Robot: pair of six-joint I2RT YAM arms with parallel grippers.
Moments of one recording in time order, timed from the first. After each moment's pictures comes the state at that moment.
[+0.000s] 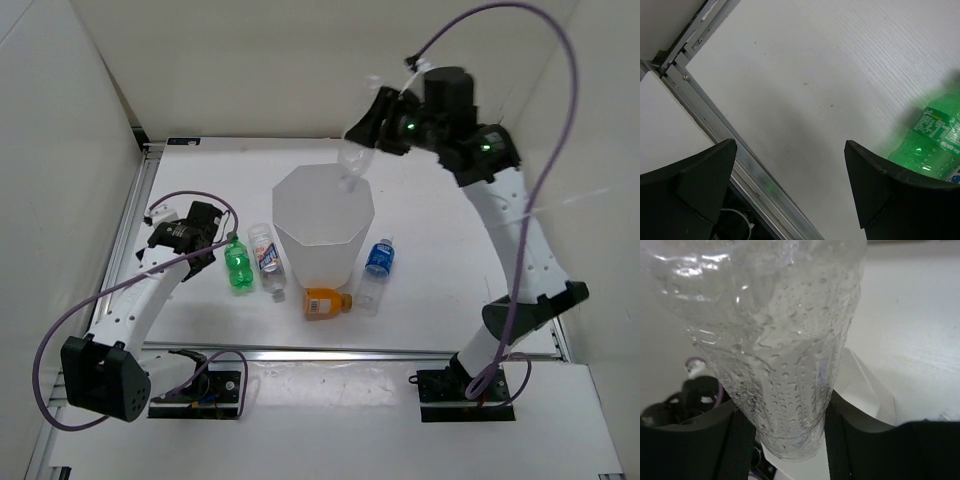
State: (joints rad) left arm -0.26 1.17 1.01 -1.16 -0.74 -0.88; right arm 0.47 1.61 2.18 -0.89 -0.25 0.58
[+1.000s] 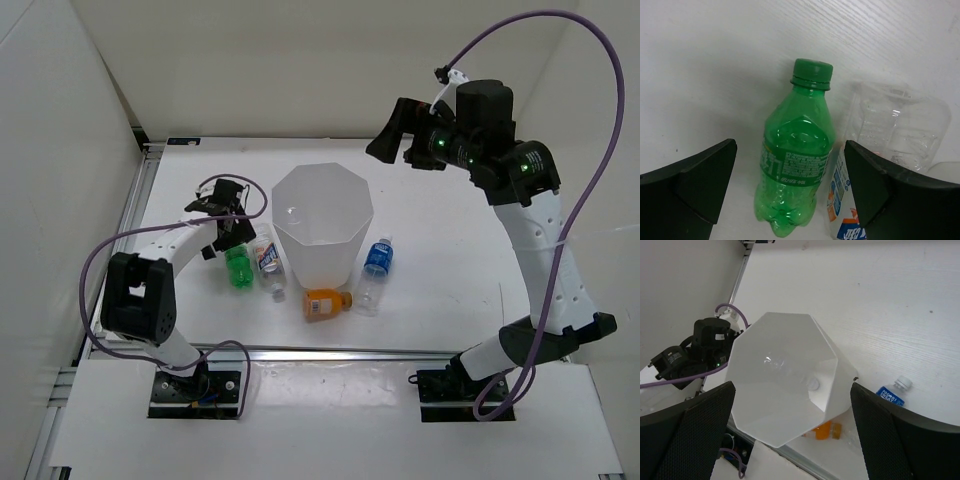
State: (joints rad) left arm -0.25 1.60 1.09 -0.63 -0.33 -0.65; right arm 0.47 1.48 2.07 -1.01 -0.19 0.46
